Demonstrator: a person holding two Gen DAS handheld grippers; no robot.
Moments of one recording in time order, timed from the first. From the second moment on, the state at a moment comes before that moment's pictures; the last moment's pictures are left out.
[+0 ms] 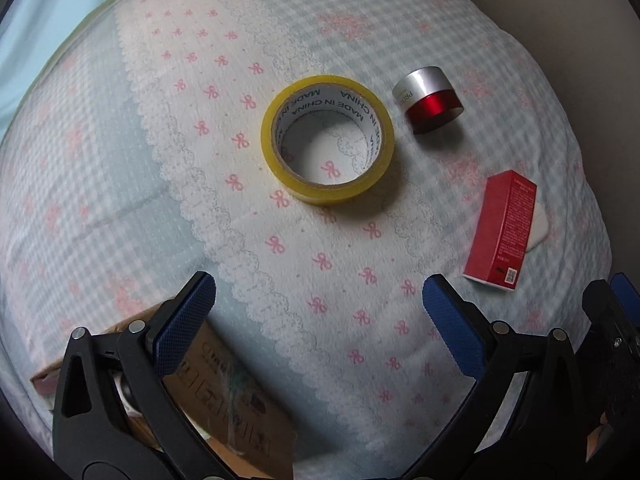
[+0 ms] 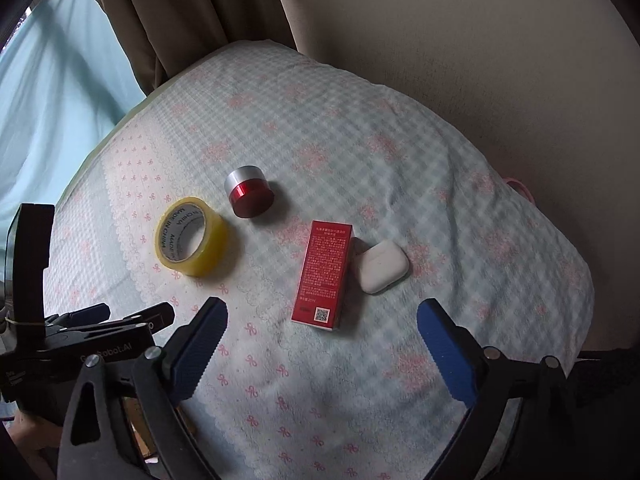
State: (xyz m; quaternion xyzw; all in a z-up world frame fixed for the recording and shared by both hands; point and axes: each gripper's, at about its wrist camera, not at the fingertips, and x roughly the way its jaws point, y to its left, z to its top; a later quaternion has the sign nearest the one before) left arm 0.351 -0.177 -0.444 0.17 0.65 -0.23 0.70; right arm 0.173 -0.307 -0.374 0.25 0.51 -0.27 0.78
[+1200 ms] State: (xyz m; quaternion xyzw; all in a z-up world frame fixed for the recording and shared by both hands) left arm 0.399 -0.236 -0.498 0.24 0.57 -0.25 0.75; right arm 0.229 -0.336 -0.503 0.31 0.59 -0.33 0.67
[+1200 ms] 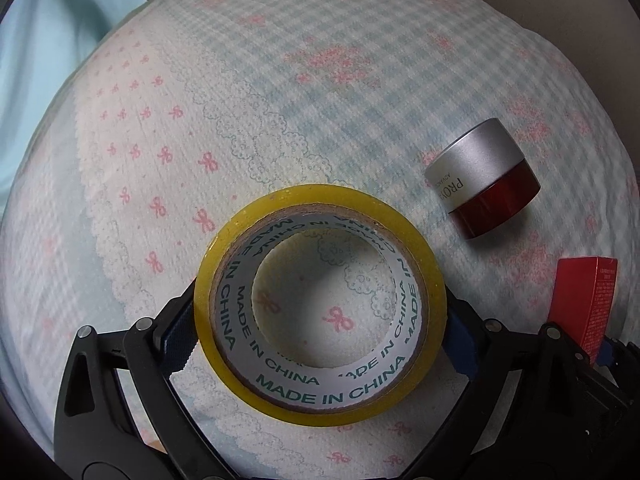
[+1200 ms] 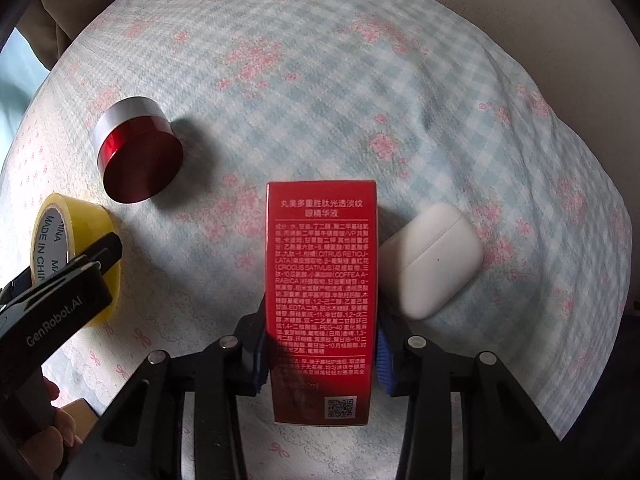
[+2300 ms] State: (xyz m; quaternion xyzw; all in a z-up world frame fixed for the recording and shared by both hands) left arm 0.328 0.018 -0.179 0.08 0.48 -0.26 0.83; right arm 0.189 -0.209 -0.207 0.21 0.49 -0.20 0.82
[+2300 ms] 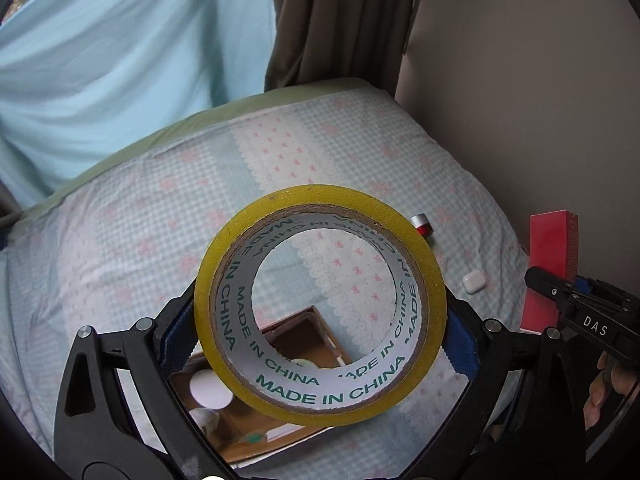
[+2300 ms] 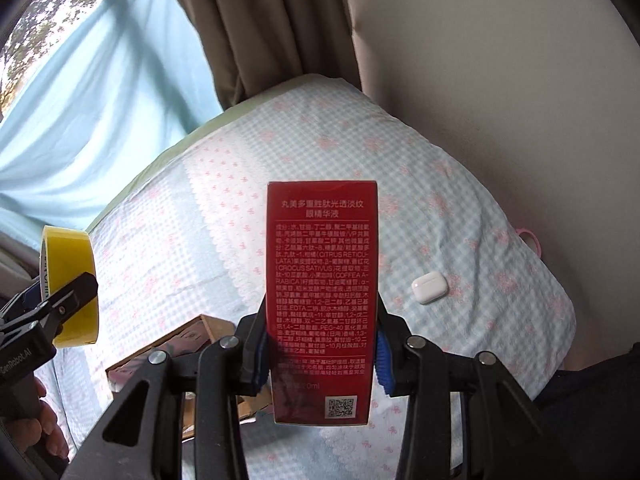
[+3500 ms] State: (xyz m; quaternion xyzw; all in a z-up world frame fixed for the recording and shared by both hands) left arm 0.293 0.140 -0.380 0.05 0.69 -0.13 0.71; right arm 0.270 -0.023 -0.367 0.12 0.68 0.04 0.72
